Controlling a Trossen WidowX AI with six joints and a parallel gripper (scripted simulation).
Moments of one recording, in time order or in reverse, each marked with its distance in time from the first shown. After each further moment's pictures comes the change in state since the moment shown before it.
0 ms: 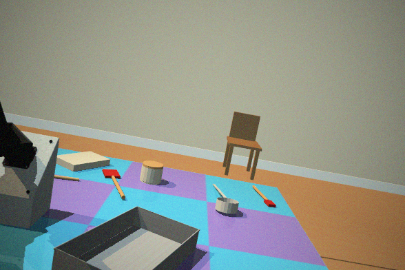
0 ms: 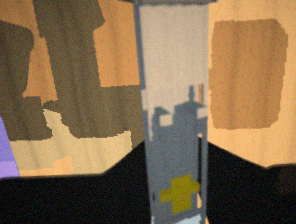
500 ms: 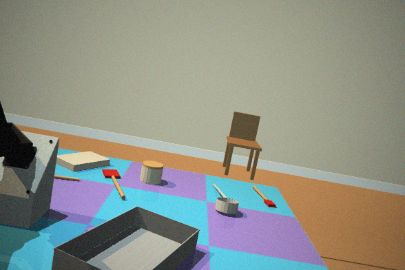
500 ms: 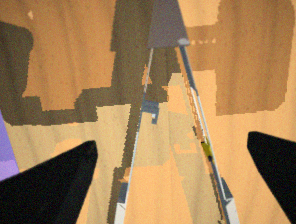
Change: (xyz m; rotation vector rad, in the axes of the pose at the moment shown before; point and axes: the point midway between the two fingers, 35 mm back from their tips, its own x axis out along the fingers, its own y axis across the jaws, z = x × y) arm 0.000 0.000 0.000 0.000 -0.001 0.000
